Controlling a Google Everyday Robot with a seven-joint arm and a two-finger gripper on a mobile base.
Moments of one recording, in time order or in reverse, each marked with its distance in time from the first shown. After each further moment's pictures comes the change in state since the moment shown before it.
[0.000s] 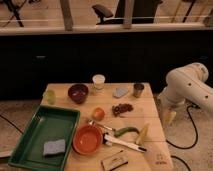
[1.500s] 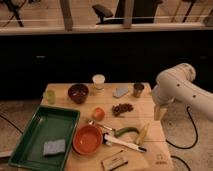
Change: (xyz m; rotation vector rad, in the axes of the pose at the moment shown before) arm -0.047 -0.037 0.021 0.086 -0.033 -0.089
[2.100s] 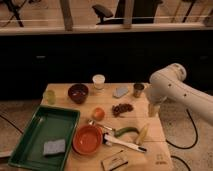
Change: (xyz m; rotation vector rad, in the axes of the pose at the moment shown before) arm -0.013 -0.019 0.016 0.038 -0.007 -0.044
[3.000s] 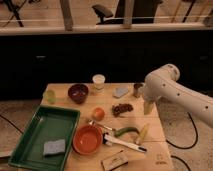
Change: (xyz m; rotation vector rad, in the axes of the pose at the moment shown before) arm -0.020 -0.018 0.017 0.031 -0.028 -0.031
